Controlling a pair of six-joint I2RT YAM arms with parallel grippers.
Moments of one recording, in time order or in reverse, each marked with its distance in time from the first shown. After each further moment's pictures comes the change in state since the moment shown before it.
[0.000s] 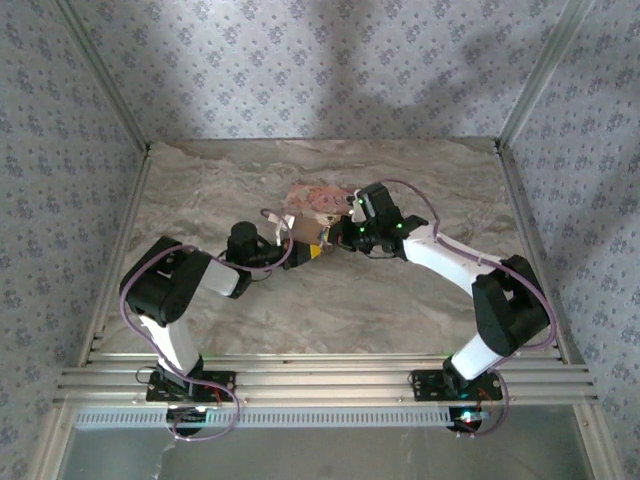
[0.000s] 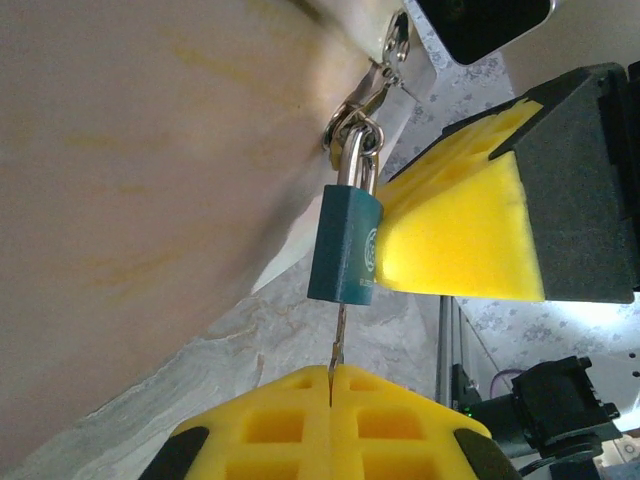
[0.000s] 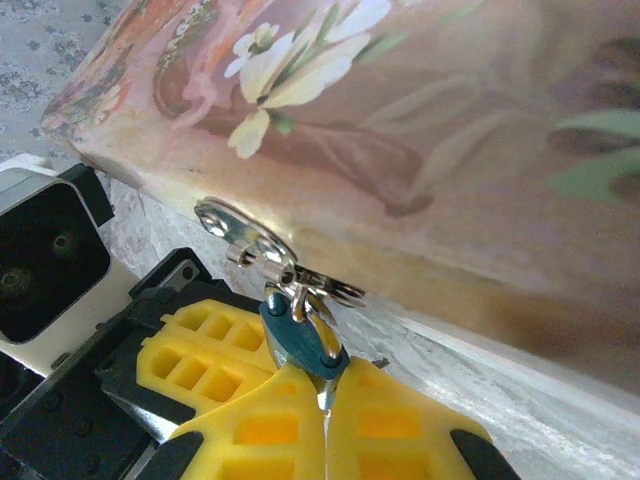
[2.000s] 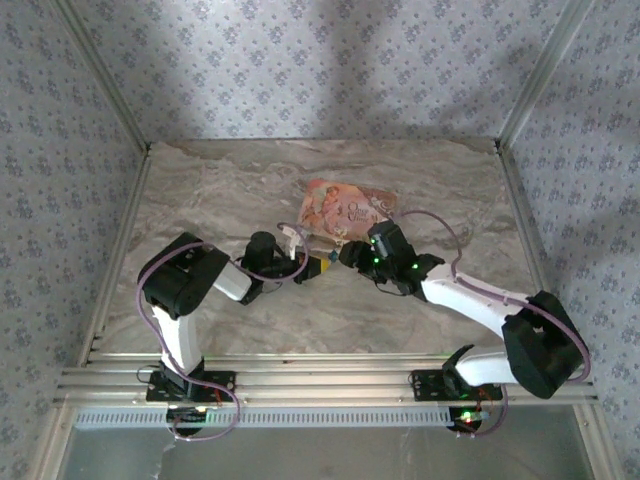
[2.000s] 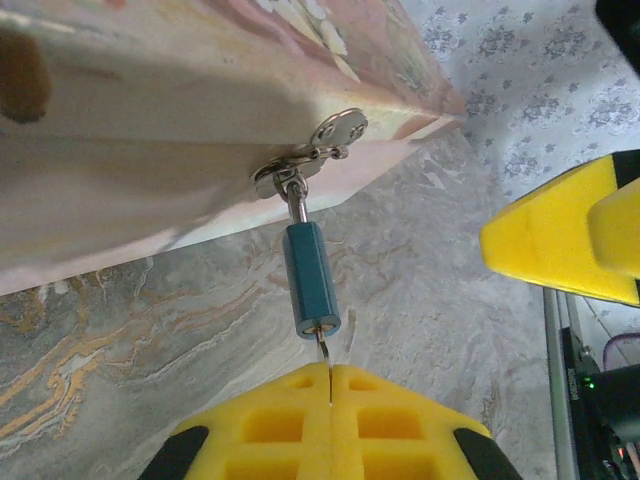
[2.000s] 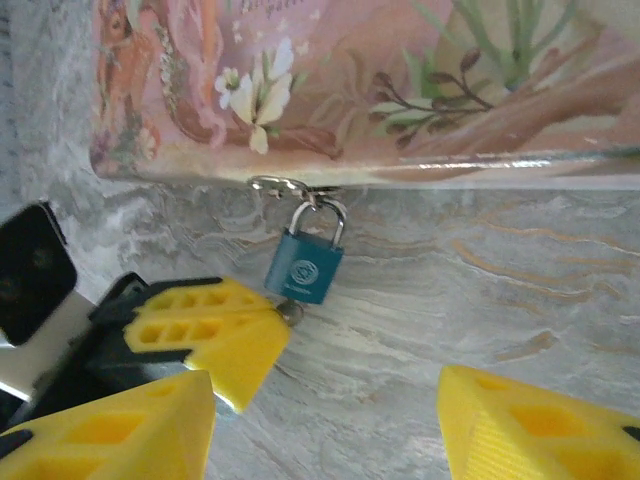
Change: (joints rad) left arm -0.107 0.092 0.001 -0.093 -0.169 0.225; right arm 0.084 -0.254 -0.336 0.108 0.342 0.229
